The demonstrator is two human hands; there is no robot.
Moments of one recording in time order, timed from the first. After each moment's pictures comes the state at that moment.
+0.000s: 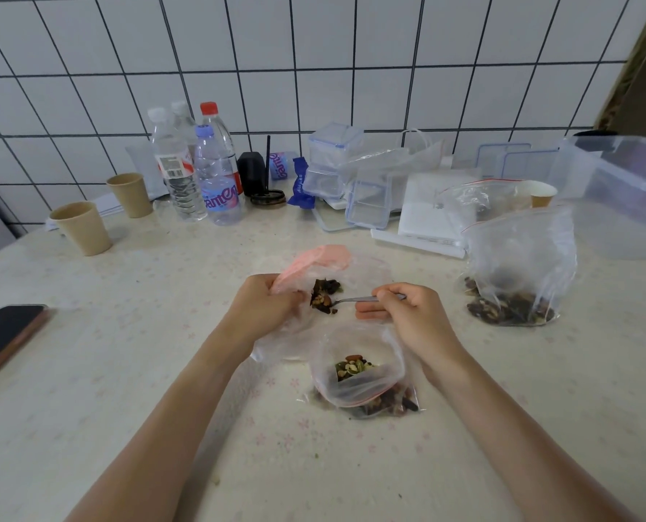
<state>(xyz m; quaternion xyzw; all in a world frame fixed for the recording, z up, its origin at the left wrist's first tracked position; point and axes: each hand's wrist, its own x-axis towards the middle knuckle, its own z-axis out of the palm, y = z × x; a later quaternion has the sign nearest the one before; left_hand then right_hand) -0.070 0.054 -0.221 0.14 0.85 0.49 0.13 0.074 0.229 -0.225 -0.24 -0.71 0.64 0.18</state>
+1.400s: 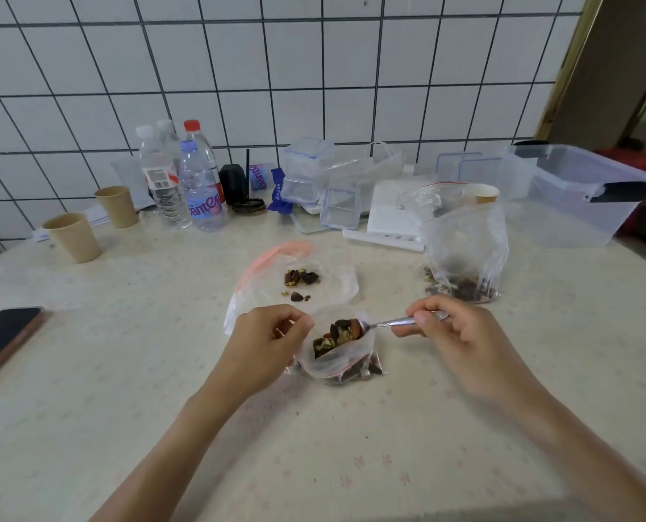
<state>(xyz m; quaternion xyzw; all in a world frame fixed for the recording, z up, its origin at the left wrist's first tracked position) 0.034 0.024 -0.207 0.32 0.83 0.45 0.07 0.212 0.229 -0.190 -0.16 -0.84 0.47 0.23</state>
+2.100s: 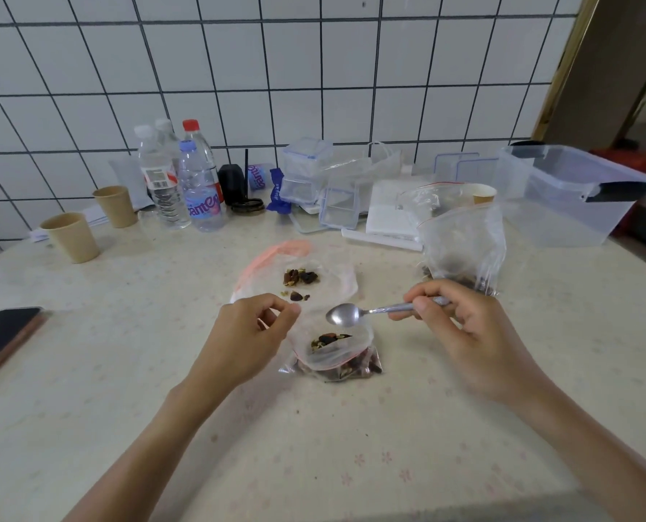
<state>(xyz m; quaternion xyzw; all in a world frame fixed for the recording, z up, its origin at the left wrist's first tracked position) 0.018 0.013 -0.206 0.31 0.85 0.43 0.02 0.210 0.230 -0.180 -0.09 -0.85 0.43 0.29</state>
